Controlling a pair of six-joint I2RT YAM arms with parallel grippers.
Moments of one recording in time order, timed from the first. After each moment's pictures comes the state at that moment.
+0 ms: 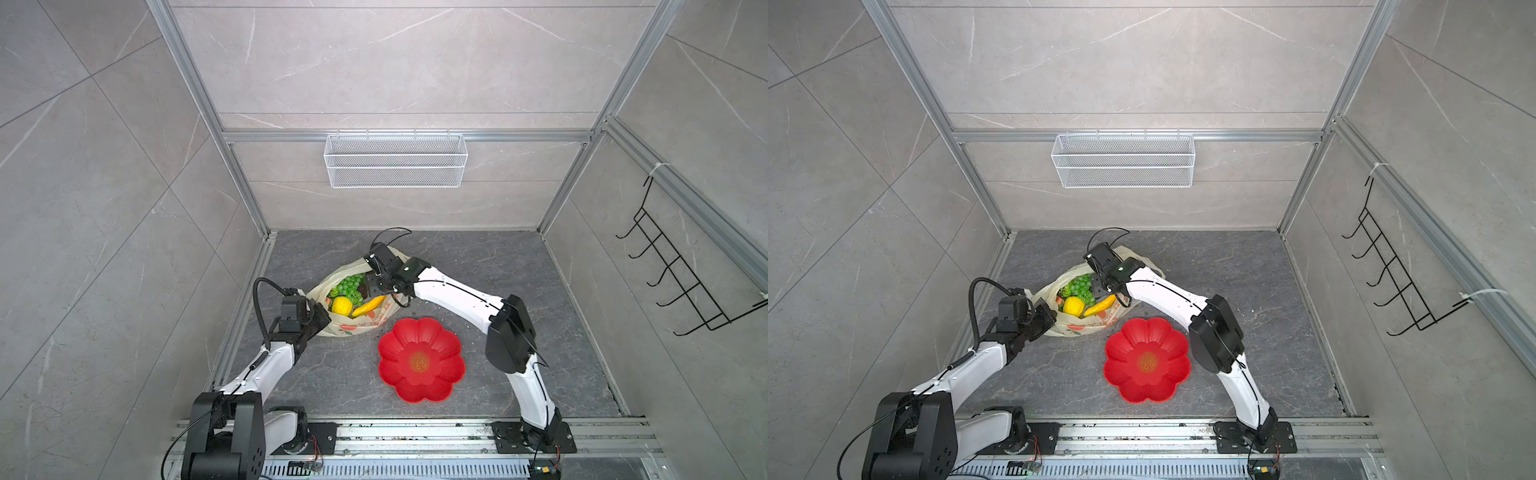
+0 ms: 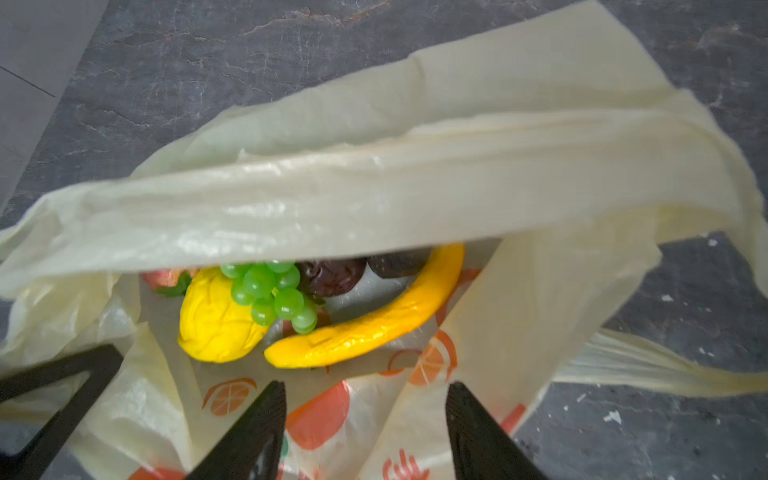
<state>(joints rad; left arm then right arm) -0.05 1.19 0.49 -0.05 0.20 -0.68 0.85 2.24 2.07 -0.77 0.19 0.45</state>
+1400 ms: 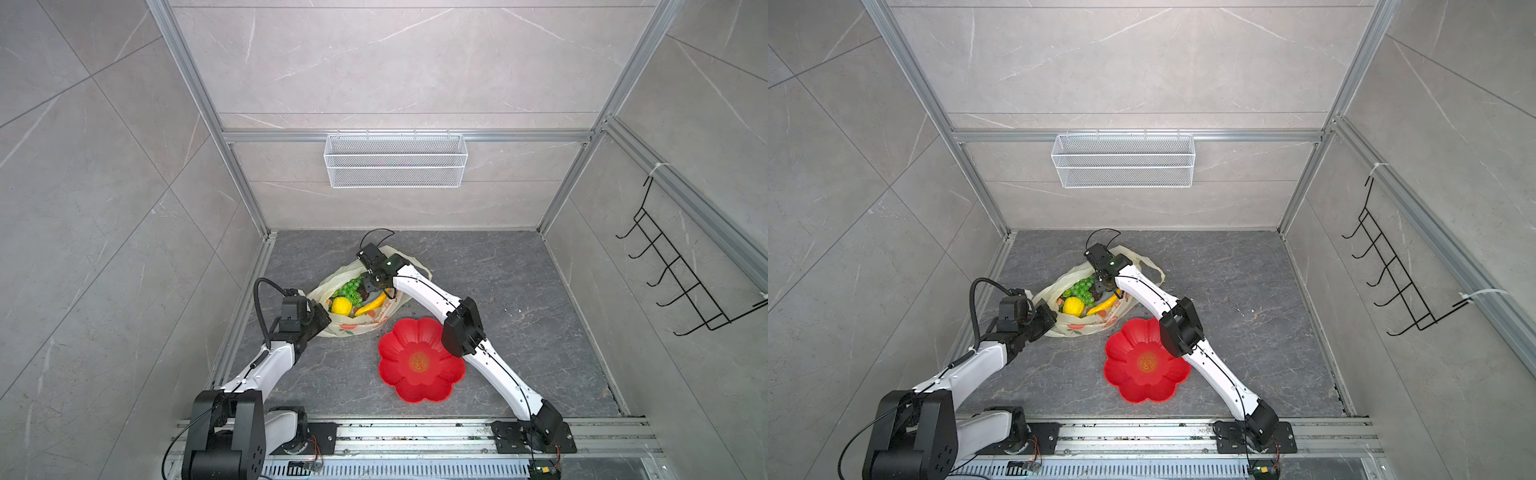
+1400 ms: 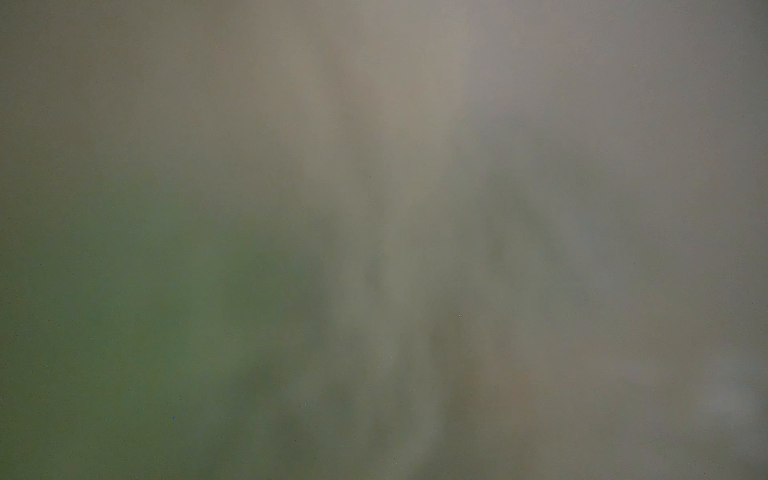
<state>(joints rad) -0.05 1.19 0.49 -0.05 0.20 -0.68 0.78 2.79 2.74 -1.00 0.17 0.38</state>
